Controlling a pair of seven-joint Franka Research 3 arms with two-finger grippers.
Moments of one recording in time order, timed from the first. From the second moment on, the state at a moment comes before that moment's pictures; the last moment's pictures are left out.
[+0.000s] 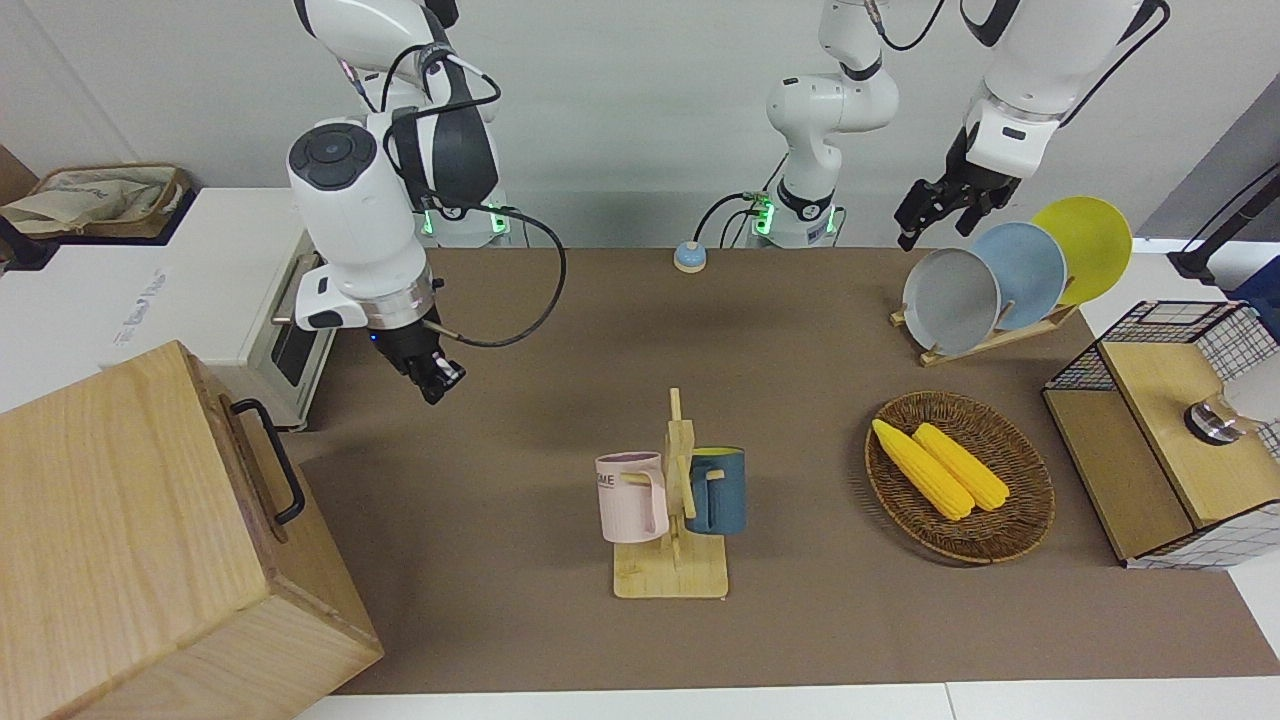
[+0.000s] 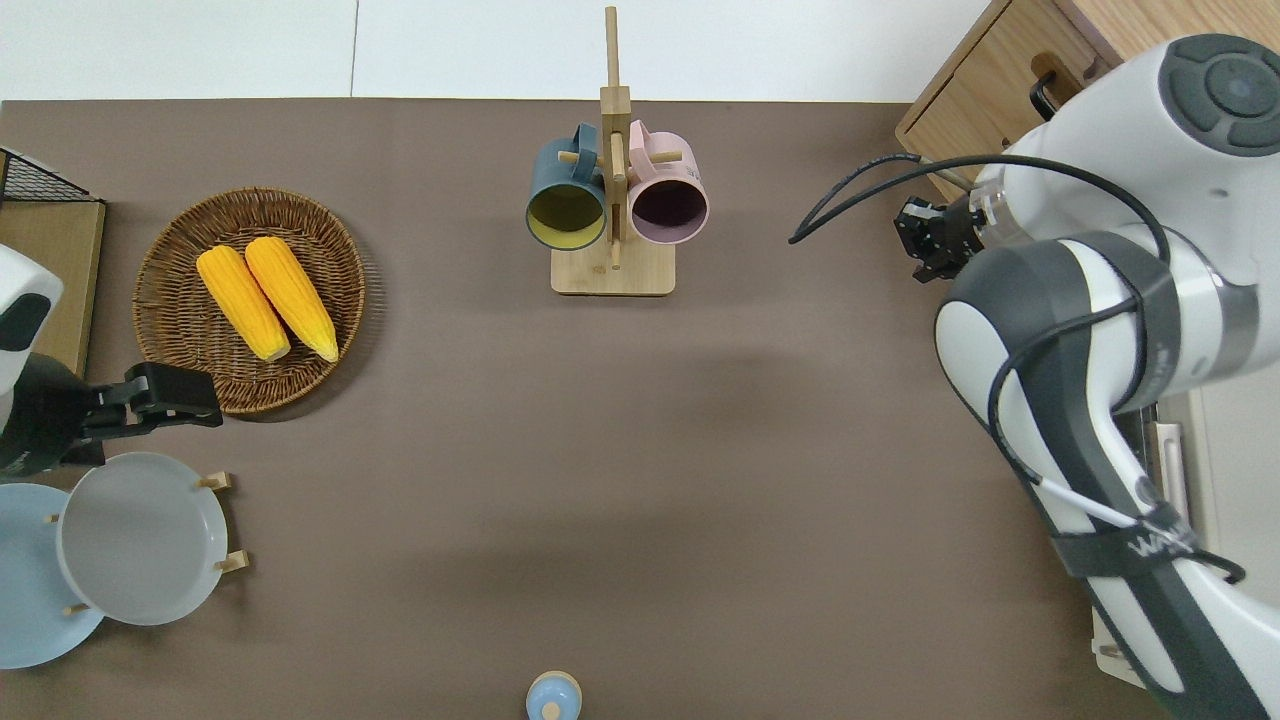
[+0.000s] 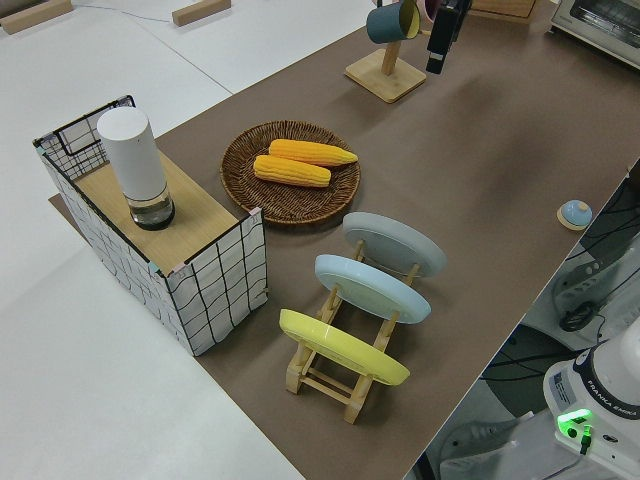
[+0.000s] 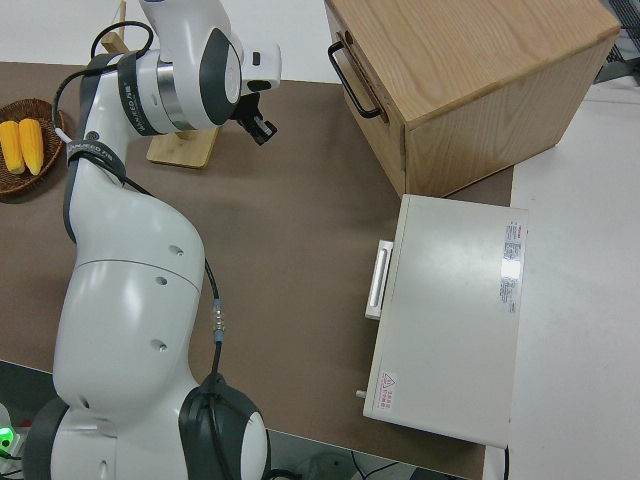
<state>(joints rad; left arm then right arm) 0.02 -0.13 -0.07 -1.71 -0.04 1.56 -0.33 0.07 0.30 0.10 -1.46 -0.05 1.79 0.76</state>
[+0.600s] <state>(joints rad) 0.02 -0.13 -0.07 -1.71 -0.04 1.56 -0.33 -0.01 0.08 0.09 -1.62 -0.04 1.67 0.28</state>
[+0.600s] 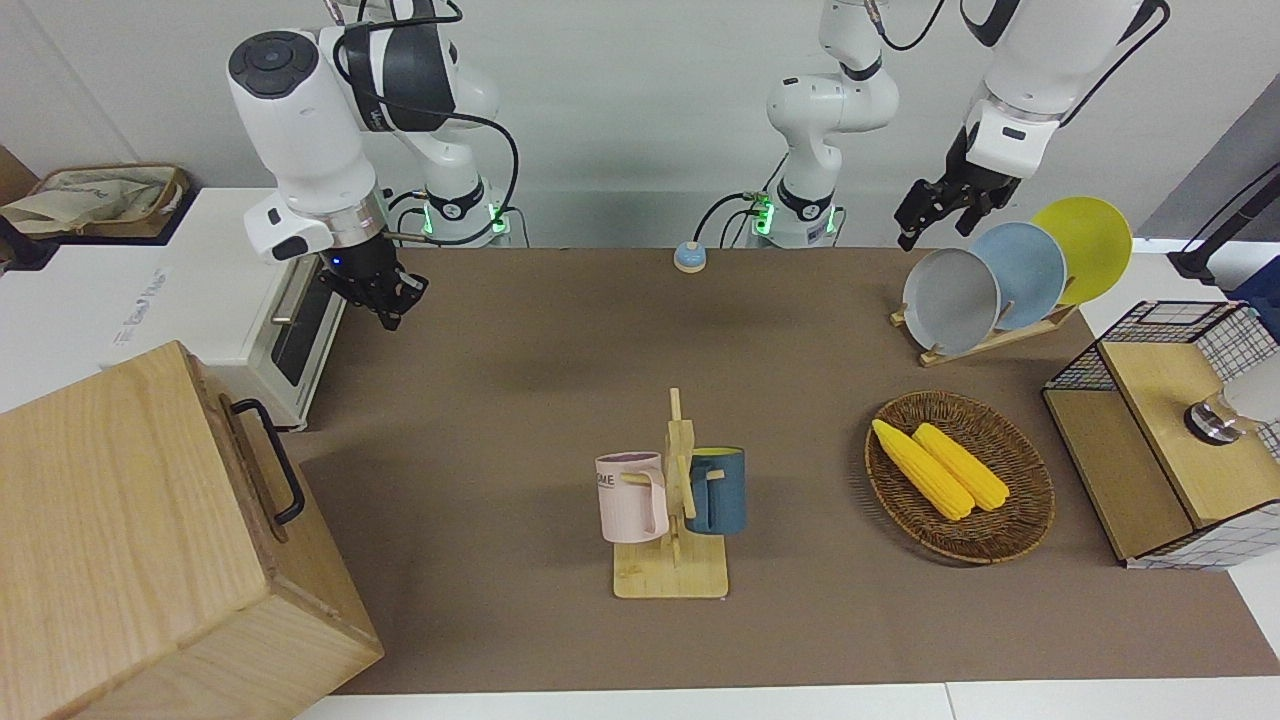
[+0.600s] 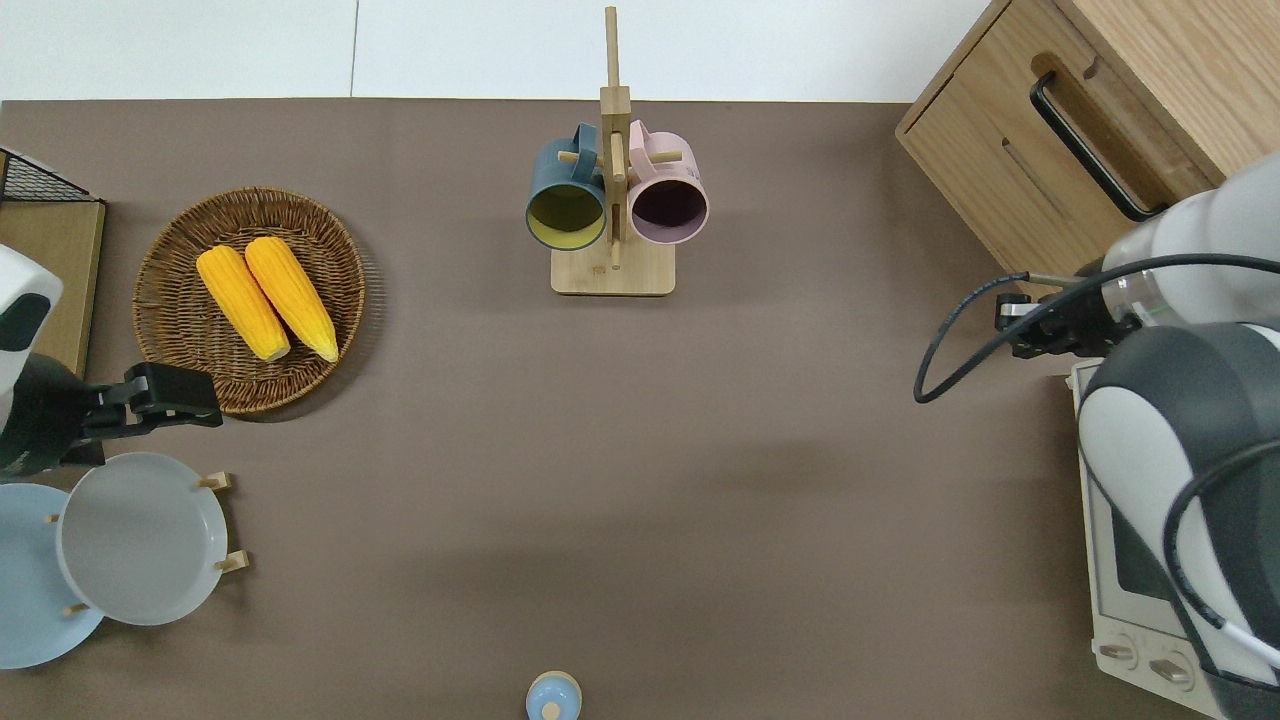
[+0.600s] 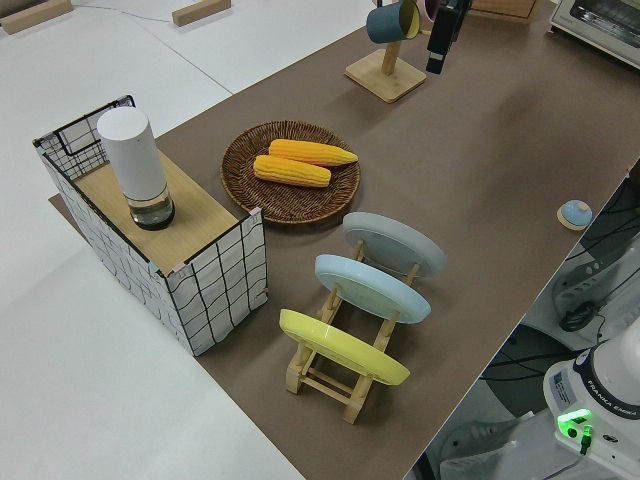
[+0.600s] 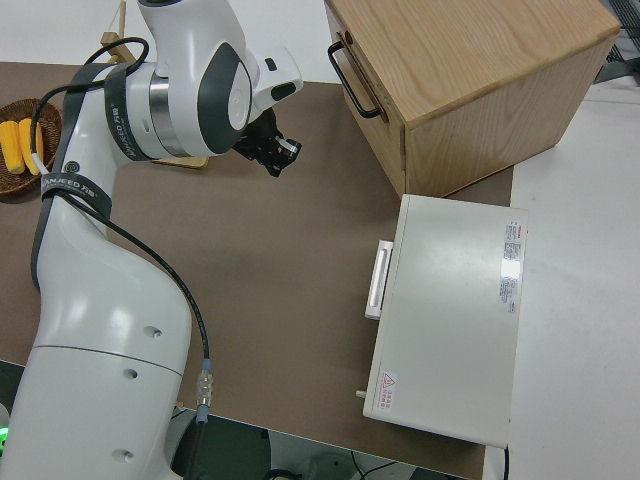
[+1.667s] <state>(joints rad) 0.02 -0.13 -0.07 -1.71 -0.04 1.56 -0.33 -0.02 0.06 0.10 -1.53 -0.02 1.64 0.14</state>
